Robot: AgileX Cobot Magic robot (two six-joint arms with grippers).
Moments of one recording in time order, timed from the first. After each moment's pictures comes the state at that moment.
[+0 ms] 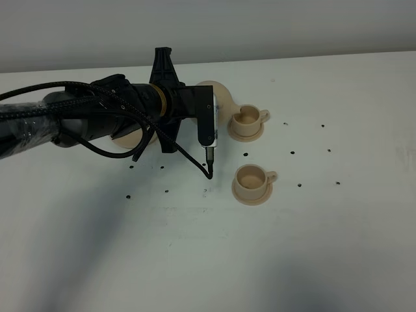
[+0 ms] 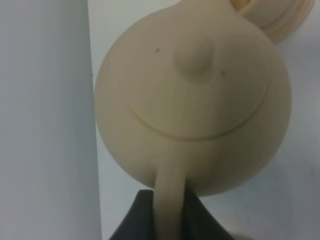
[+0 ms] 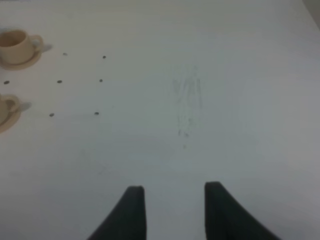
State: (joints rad) left arm -0.48 2.02 -1.29 0.78 0.02 0.53; right arm 0.02 -0.01 -0.50 -0.01 1.09 0.03
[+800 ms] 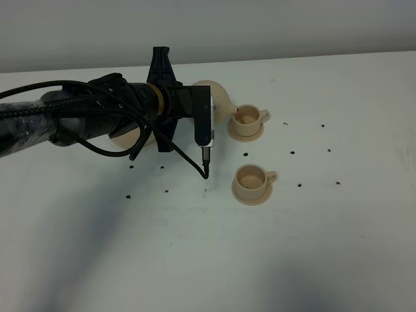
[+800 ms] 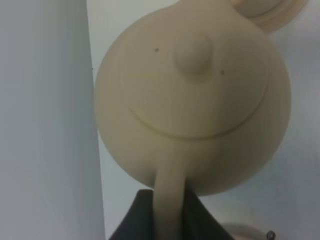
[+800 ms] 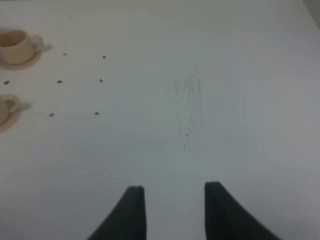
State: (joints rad) left arm -0.47 2.02 -1.29 0.78 0.03 0.56; right arm 0.02 -0.01 -0.50 -0.01 1.09 0.03
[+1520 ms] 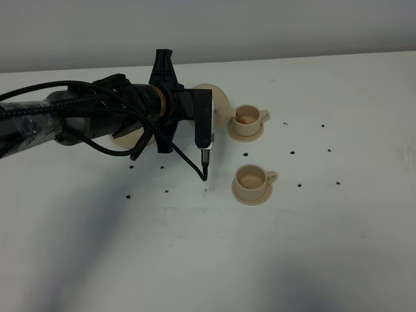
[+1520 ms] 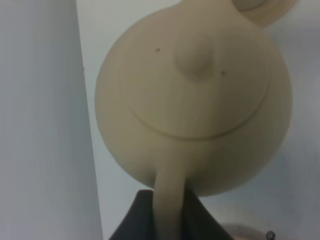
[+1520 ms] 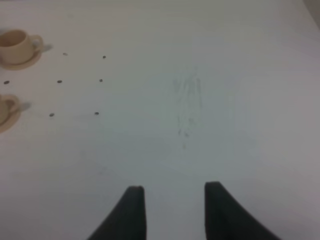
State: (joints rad) left arm -0.47 2.04 -1.31 0.77 0.04 0.61; right arm 0.02 -0.01 -0.50 -0.01 1.09 0.03
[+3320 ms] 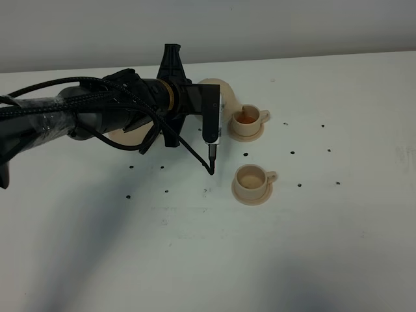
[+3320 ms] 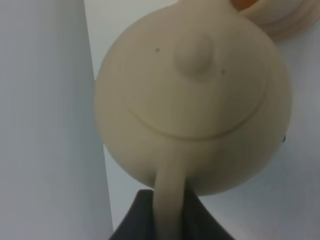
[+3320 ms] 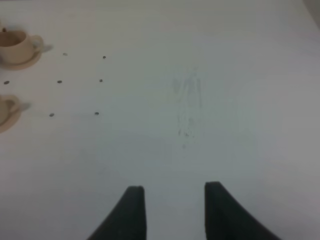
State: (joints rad) left arm -0.48 2.09 -1.38 0.75 0.06 0.63; right arm 0.02 -0.01 -0.50 -0.01 1.09 0.03
